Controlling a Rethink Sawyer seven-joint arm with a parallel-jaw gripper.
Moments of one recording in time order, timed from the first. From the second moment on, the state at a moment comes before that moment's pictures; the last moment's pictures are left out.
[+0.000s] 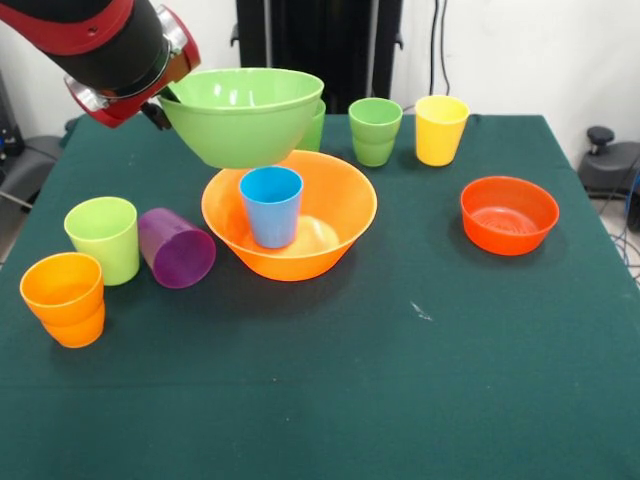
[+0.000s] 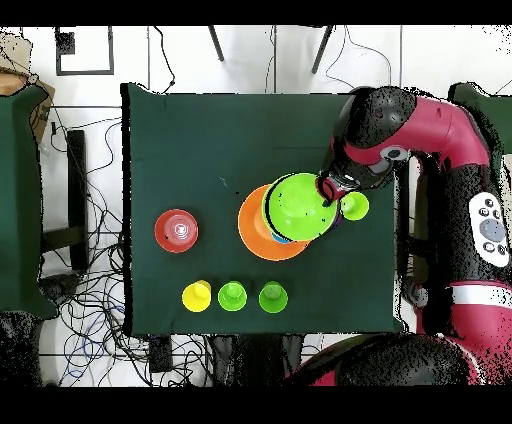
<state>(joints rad) -0.71 -0.44 0.55 1.05 -0.49 1.74 0.98</state>
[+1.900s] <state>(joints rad) -0.67 -0.50 0.51 1.15 -0.44 1.64 0.99</state>
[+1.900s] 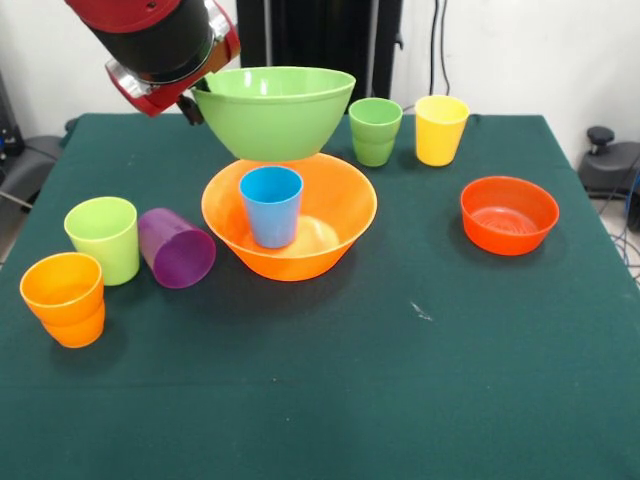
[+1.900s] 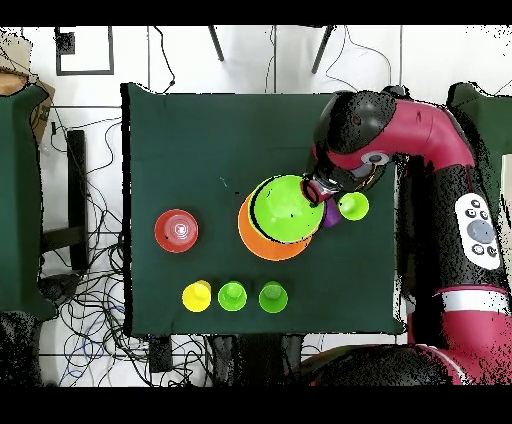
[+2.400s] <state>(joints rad) -0.67 -0.50 0.50 1.16 -0.42 1.59 0.99</state>
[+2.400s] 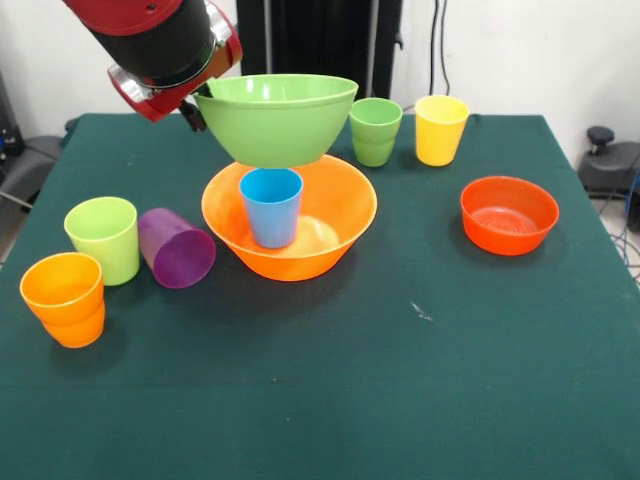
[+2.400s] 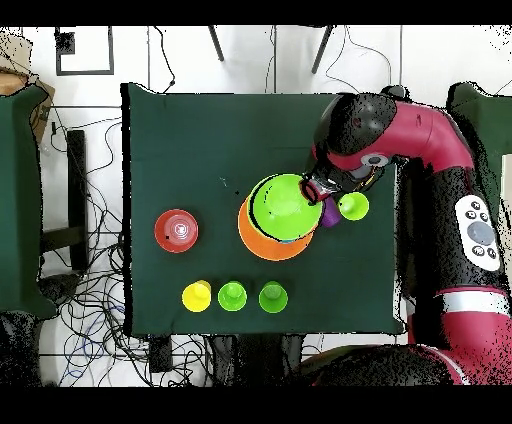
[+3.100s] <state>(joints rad) -0.67 -0.50 0.49 1.16 -0.42 1.59 0.99</state>
